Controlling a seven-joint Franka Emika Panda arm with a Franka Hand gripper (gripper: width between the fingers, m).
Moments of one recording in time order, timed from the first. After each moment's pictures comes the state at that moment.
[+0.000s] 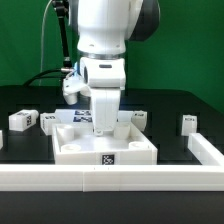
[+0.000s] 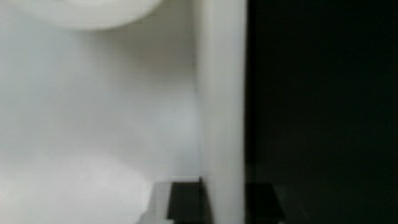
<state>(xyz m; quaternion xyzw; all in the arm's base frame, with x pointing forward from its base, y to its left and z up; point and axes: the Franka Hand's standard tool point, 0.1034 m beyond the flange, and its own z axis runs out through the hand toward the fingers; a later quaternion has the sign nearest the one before) 0.443 -0.024 0.009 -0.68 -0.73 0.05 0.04</state>
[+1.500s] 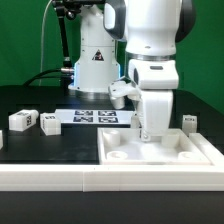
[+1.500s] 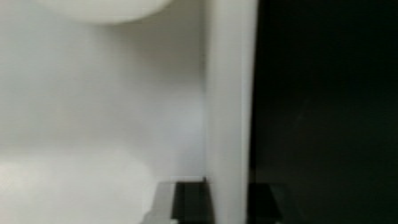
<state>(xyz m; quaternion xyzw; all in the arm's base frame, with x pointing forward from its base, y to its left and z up) 0.486 0.073 0.009 -0.71 -0.71 0.02 0.03</state>
